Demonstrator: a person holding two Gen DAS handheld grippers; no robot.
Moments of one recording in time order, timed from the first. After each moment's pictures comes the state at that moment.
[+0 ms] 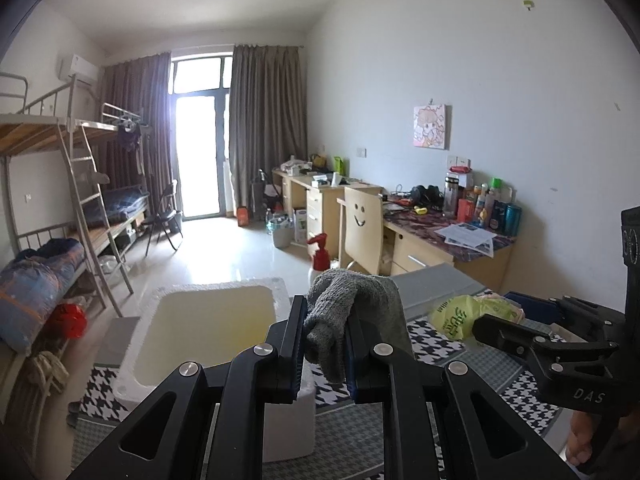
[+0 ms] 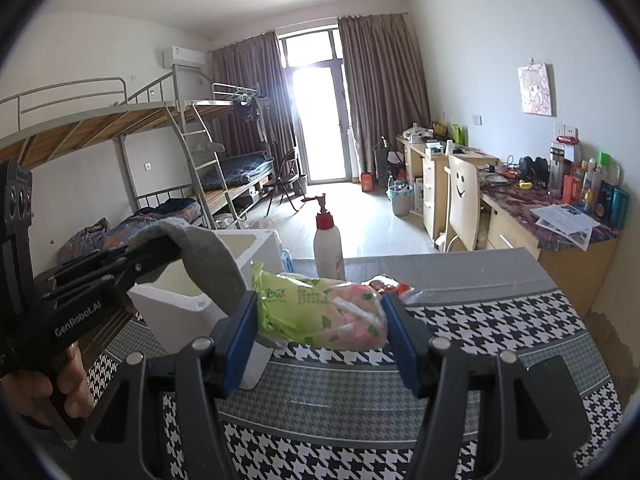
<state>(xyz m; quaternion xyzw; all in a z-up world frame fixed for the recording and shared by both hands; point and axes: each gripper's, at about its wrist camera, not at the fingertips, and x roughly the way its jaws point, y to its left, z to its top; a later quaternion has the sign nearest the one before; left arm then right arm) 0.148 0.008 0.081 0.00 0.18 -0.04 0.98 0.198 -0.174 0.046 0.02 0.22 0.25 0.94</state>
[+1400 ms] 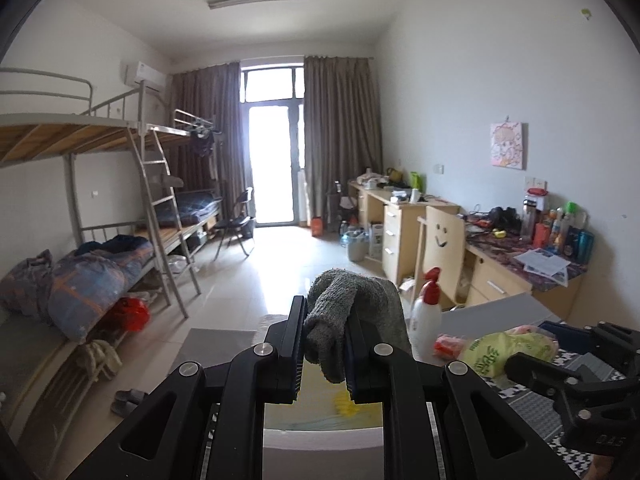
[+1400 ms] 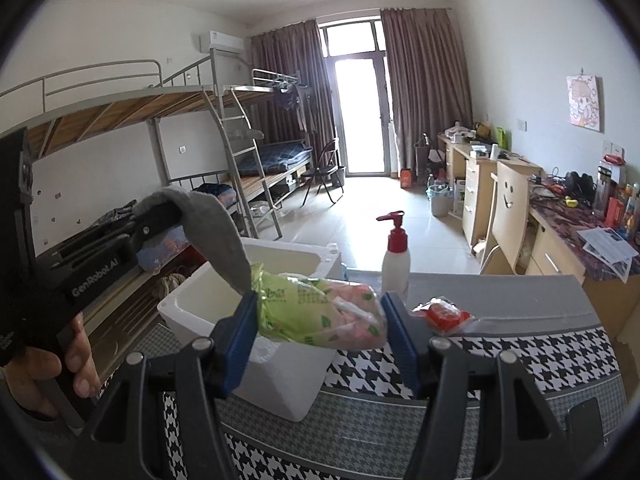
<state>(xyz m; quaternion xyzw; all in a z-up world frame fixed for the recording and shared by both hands) 0.167 0.070 0.098 0.00 0.16 0.10 0.98 0.217 -0.103 0.064 -0.01 0.23 0.31 0.92</state>
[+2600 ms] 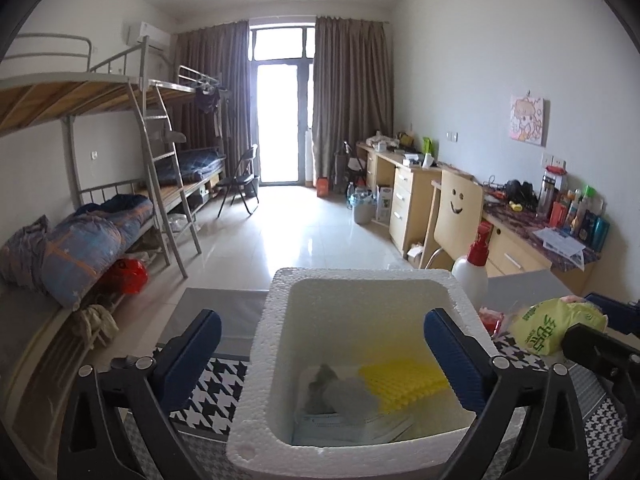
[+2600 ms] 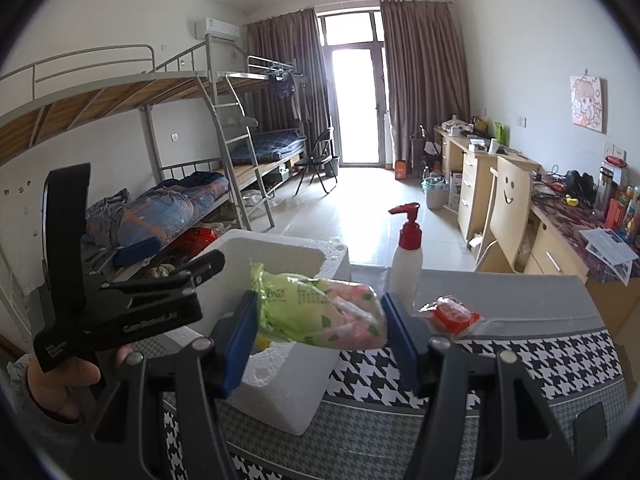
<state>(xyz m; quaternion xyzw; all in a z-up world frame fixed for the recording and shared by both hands) 0.204 0.114 0.055 -0.03 0.23 0.10 0.97 0.232 -0.070 0.052 -0.03 0.25 0.29 0.92</state>
